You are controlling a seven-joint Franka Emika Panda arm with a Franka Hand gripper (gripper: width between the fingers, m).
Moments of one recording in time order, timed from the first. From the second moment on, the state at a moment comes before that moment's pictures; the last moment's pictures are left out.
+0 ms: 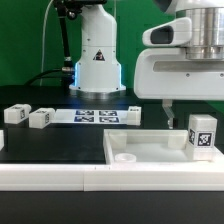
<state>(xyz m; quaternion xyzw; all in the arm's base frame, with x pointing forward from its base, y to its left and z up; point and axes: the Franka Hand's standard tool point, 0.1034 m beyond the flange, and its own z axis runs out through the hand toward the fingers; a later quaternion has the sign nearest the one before) 0.619 0.121 0.073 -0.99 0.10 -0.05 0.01</state>
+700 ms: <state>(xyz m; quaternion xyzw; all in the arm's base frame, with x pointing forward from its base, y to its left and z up) 0.619 0.119 0.073 -1.00 0.09 -0.05 0.01</state>
